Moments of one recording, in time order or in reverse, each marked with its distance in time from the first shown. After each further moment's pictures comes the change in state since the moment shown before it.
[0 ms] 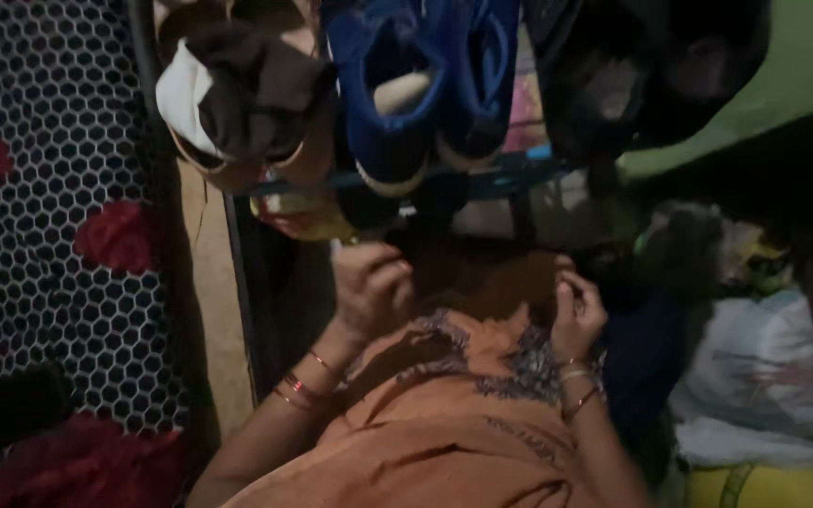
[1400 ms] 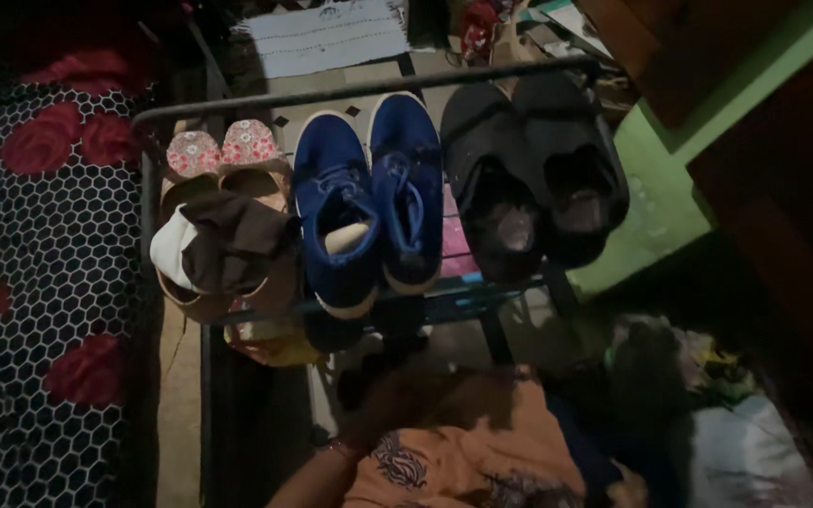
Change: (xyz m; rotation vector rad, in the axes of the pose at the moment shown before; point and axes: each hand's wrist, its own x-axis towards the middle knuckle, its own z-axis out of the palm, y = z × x) left_hand -0.163 -0.082 0.187 -0.226 -0.696 -0.397; right_hand 0.016 0.060 -0.135 -0.241 -0.199 0.461
